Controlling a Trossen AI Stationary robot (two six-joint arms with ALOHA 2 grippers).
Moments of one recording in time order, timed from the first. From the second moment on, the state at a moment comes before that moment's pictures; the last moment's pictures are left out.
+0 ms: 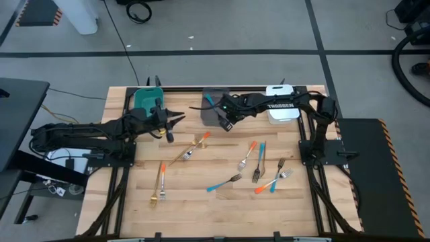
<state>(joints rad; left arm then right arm) 0.21 0.84 0.43 0.28 -0.21 0.23 -0.31 1.85 1.34 -0.67 0.21 0.40</state>
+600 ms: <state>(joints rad) 0.17 0.84 0.43 0.18 -0.21 0.15 -0.14 1.80 1.34 -0.78 0.08 0.12</state>
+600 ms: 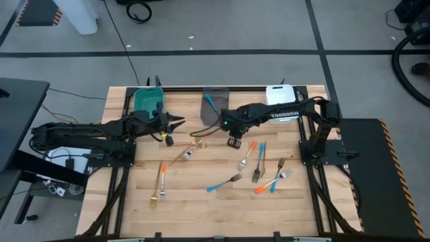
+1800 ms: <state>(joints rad) 0.11 0.84 0.43 0.04 -0.23 -0.15 -0.08 1.90 1.14 -0.02 0.03 0.00</state>
